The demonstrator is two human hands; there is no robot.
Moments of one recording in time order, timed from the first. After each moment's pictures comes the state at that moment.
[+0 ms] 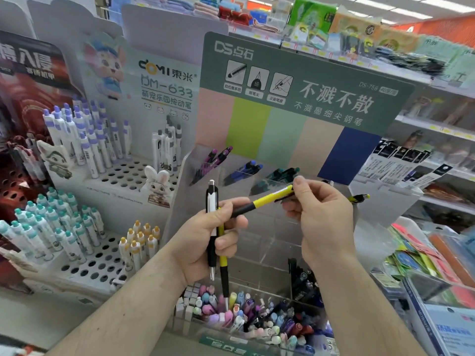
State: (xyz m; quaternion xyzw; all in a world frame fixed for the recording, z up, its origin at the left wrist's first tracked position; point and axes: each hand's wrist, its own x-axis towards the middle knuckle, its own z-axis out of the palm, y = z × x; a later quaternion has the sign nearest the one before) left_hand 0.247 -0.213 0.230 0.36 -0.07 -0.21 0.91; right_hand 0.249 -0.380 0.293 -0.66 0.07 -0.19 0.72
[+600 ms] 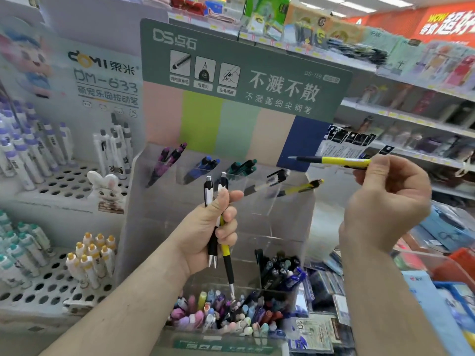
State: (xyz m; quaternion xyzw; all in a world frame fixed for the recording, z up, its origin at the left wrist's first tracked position) left_hand 0.269 -0.265 0.232 0.33 -0.10 -0.26 0.90; right_hand 0.241 -0.467 0.318 -0.57 0.11 -0.60 0.54
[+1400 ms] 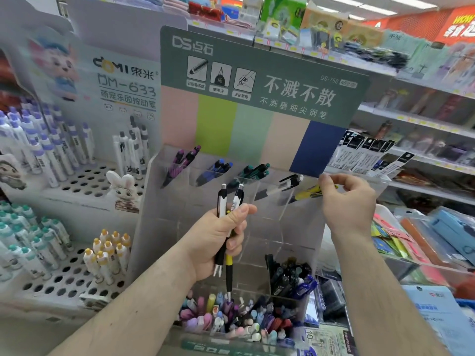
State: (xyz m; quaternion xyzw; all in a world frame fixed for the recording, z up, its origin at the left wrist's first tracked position) left_hand 0.259 -0.266 0.236 0.48 -0.08 -0.21 0.85; right_hand 0.285 -0.481 0.283 -0.81 0.16 -0.35 0.45
